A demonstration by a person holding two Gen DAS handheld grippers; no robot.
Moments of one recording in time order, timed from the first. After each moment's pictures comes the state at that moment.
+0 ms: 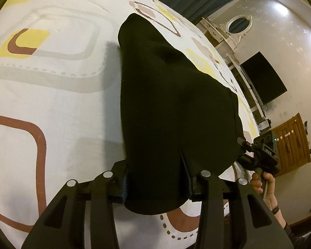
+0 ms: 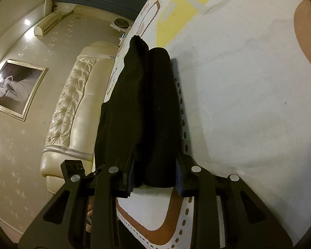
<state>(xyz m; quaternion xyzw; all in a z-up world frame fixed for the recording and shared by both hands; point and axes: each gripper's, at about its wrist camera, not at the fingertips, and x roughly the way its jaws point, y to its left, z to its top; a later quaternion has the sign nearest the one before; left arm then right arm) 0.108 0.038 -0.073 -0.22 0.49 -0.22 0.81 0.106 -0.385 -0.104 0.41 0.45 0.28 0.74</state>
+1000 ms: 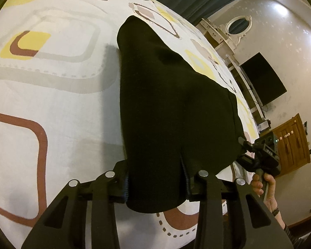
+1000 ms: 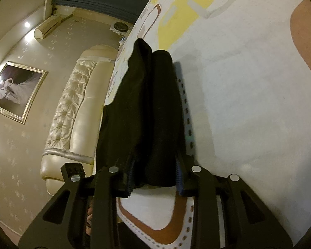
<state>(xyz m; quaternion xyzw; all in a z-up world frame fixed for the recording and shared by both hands) 0.098 0.044 -0.069 -0.22 0.48 -0.23 0.82 0.100 -0.394 -0.096 0.42 0.44 0.27 0.74</state>
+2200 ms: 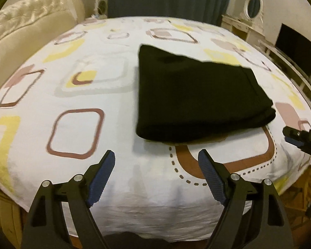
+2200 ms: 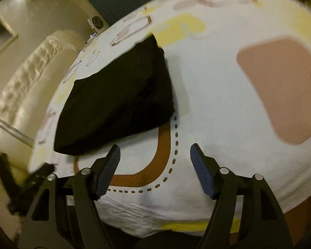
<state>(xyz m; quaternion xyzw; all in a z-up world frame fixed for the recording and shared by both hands) -0.009 0.000 -0.024 -0.01 0.43 -0.04 0.90 -0.006 -0.351 -0.040 0.19 0.44 0.10 0.87</state>
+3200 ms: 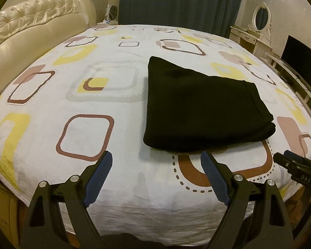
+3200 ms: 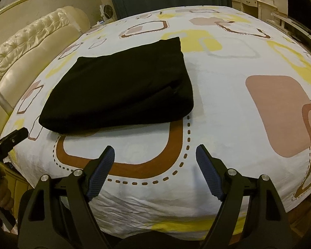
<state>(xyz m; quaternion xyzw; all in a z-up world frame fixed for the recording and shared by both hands) -0.014 0.001 -0.011 -0.03 0.40 -0.02 0.91 -0.017 -0.306 -0.039 0.07 0.43 0.09 0.90</state>
